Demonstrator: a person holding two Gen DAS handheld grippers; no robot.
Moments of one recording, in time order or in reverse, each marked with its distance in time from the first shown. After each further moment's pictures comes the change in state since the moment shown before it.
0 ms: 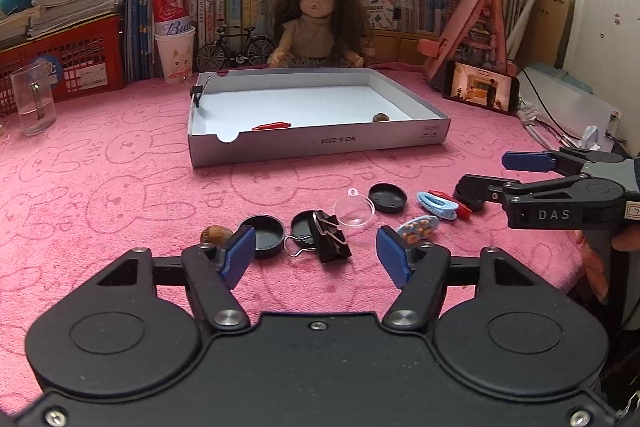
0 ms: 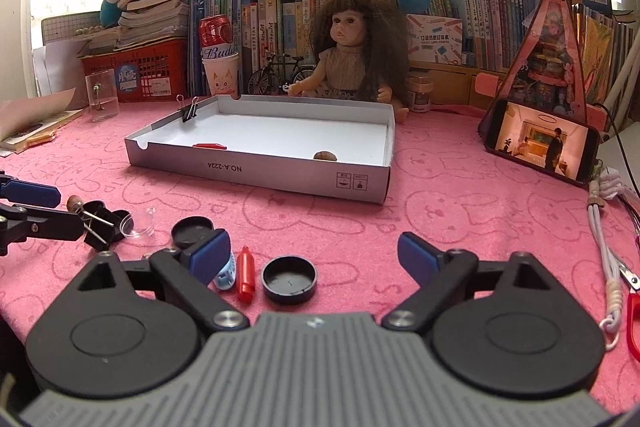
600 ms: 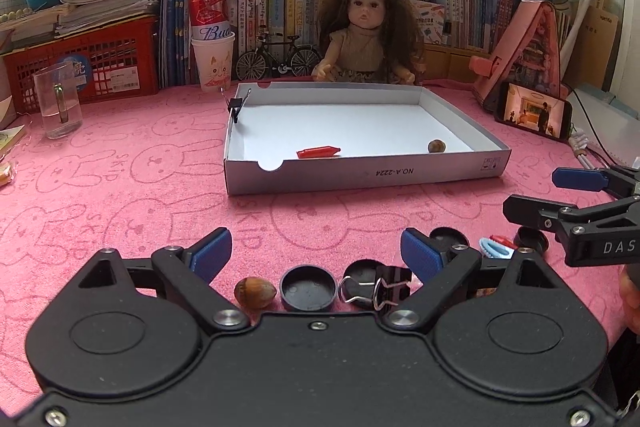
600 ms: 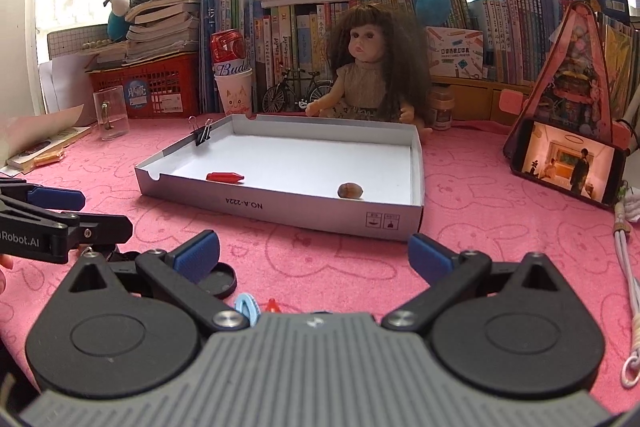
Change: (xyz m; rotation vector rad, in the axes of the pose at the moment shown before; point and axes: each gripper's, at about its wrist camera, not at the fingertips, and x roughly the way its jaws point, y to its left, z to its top) left arm 0.036 0.020 0.021 -0.058 -0.022 0.120; right arm 0.019 0.008 0.022 0.020 -0.015 0.037
